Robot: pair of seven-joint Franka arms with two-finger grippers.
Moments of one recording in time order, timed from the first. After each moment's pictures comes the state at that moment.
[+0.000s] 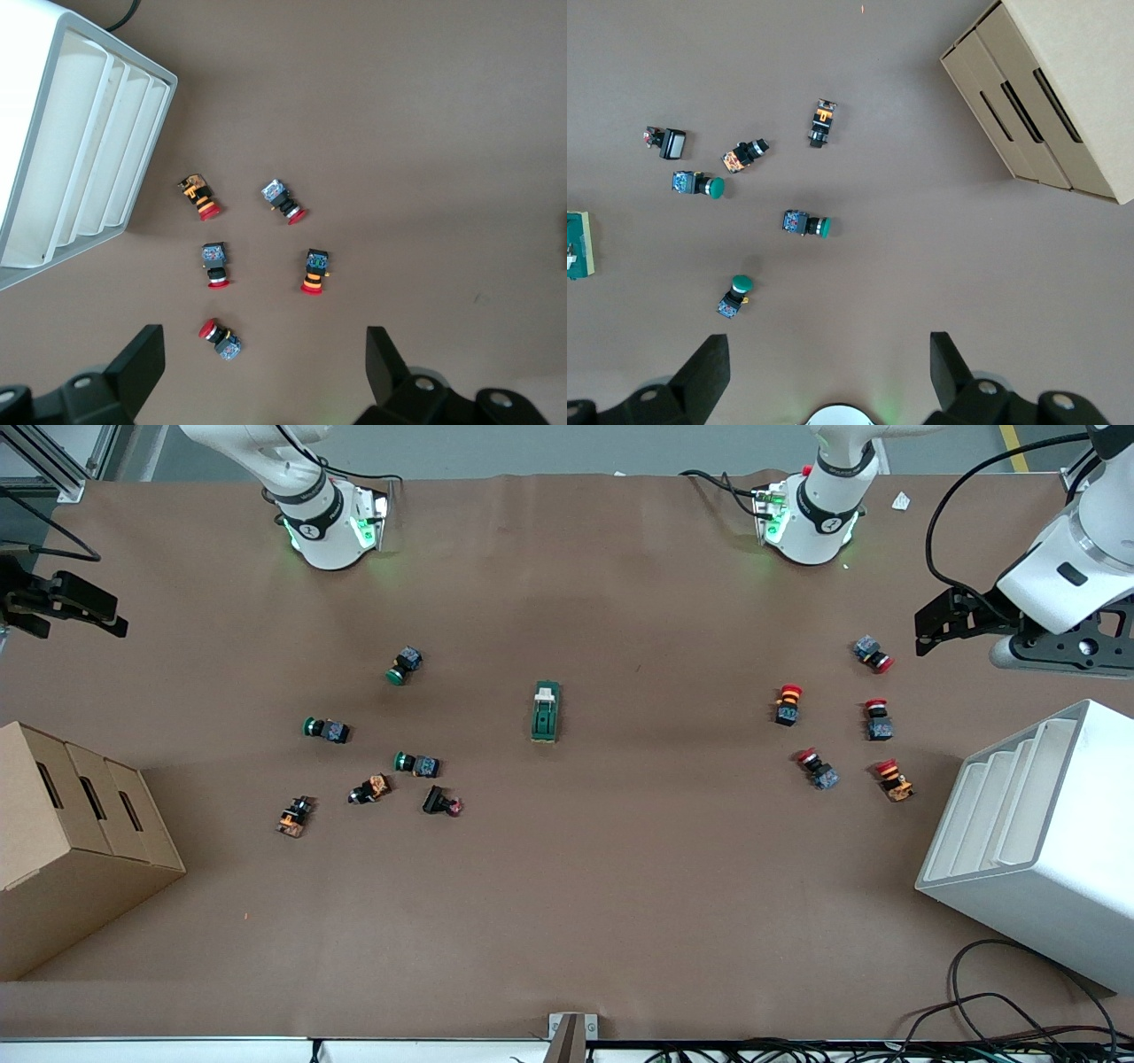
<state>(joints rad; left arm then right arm) 0.02 0.00 -0.17 -1.57 0.01 1.54 -0.02 0.03 -0.06 -0.10 -1.58 0.00 1.44 -0.06</state>
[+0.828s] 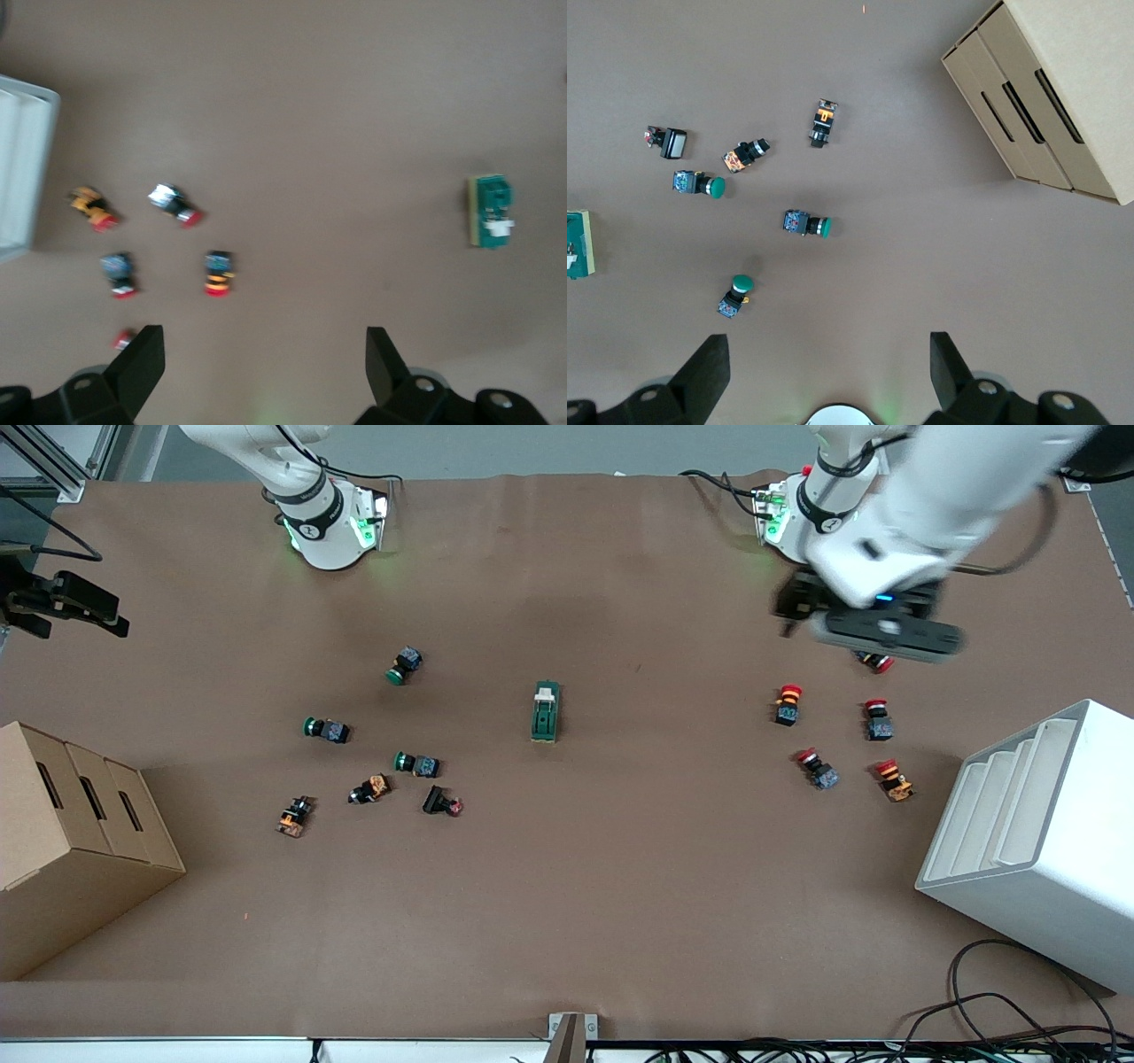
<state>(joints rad) 0.01 0.07 -0.53 -1.52 0.01 1.55 -0.31 0.03 -0.06 -0.10 -1.58 0.01 1.44 -0.06</state>
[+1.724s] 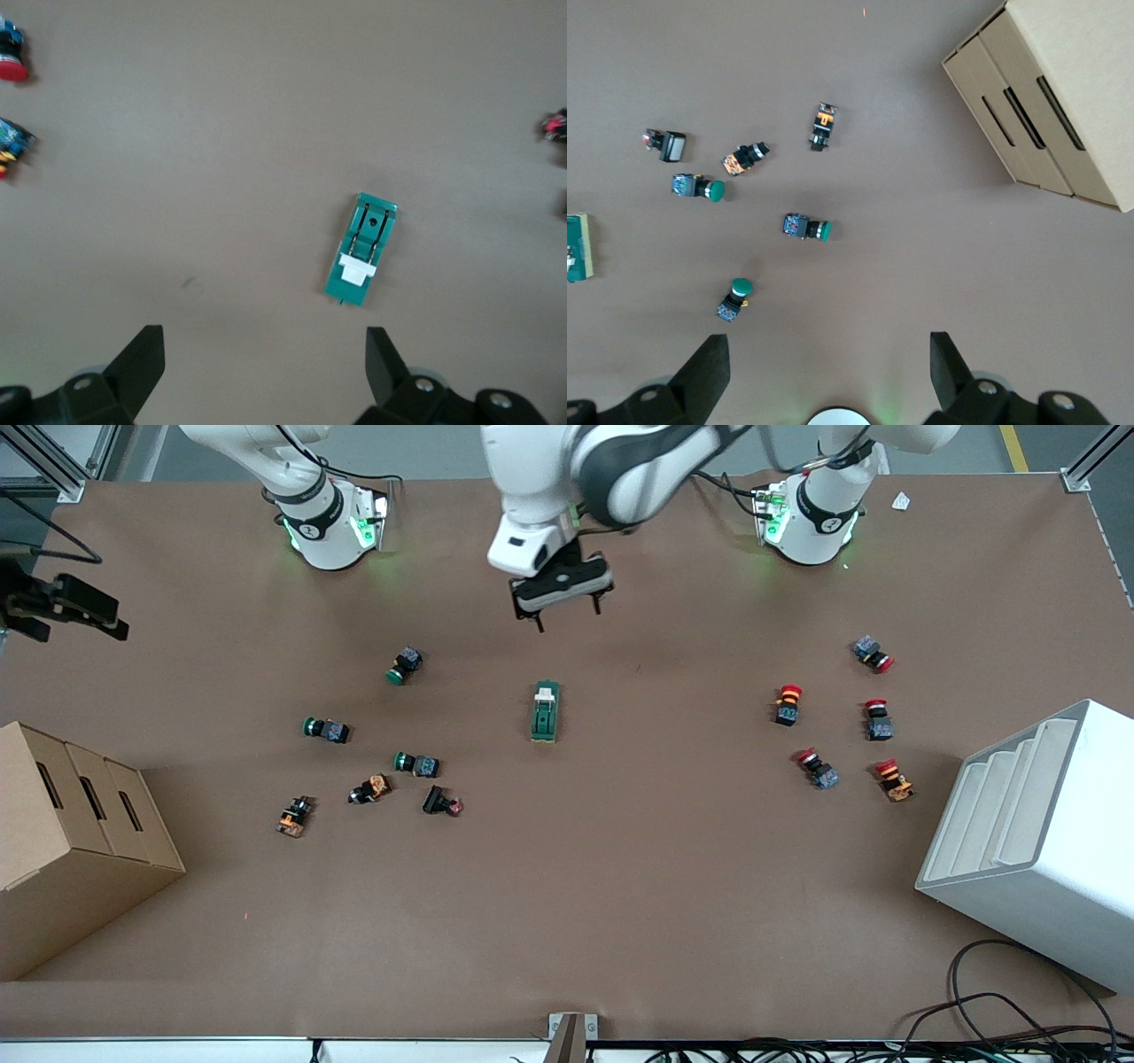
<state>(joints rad) -0.59 0.45 -0.61 -1.65 0.55 1.88 -1.66 0.03 -0.02 -0.10 -1.57 0.00 1.45 -0.06</state>
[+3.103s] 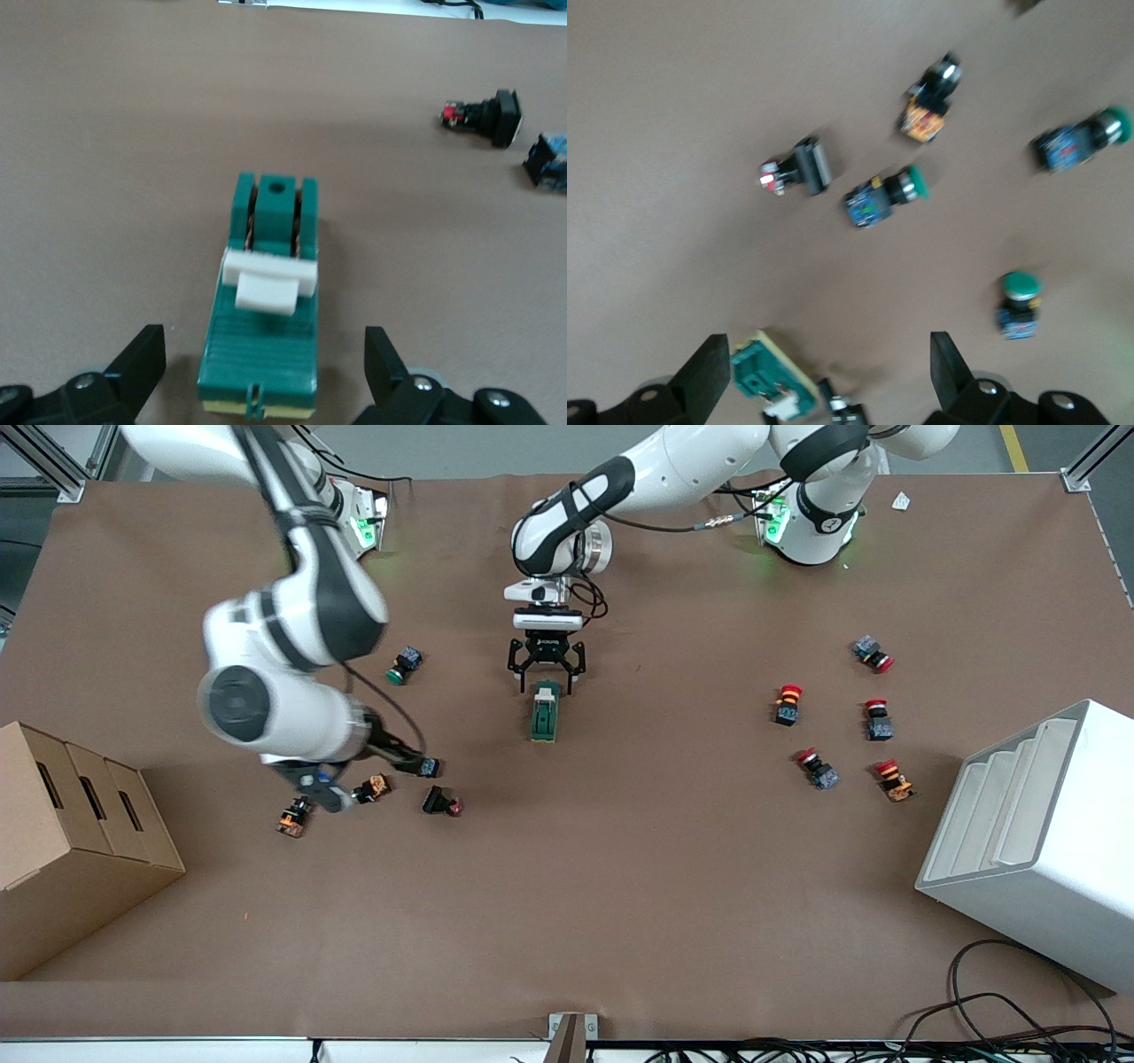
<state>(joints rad) -0.73 0.85 -0.54 -1.87 1.86 2.02 -2.52 0.48 0.43 -0.08 -1.58 0.22 1.84 1.01</state>
